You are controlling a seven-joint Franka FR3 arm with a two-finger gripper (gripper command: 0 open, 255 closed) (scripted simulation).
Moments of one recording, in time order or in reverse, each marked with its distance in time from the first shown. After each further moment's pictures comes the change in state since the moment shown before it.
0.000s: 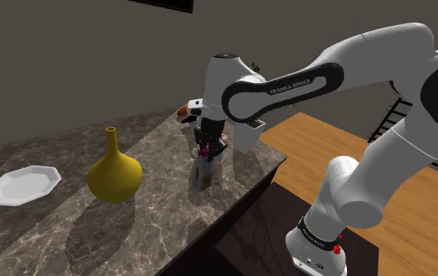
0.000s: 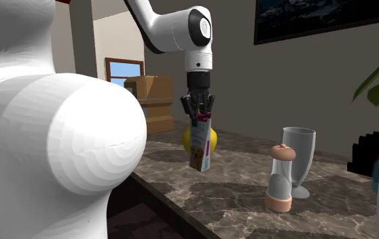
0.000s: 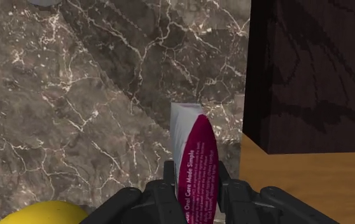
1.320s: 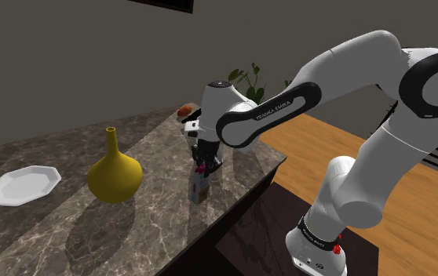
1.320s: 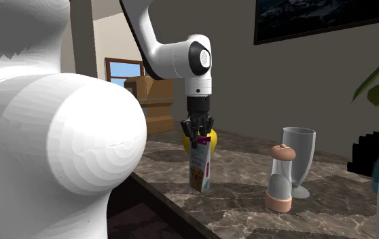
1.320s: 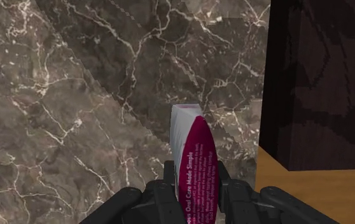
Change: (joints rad) arm -0.001 0.113 0.003 -0.100 -0.007 0.215 0.009
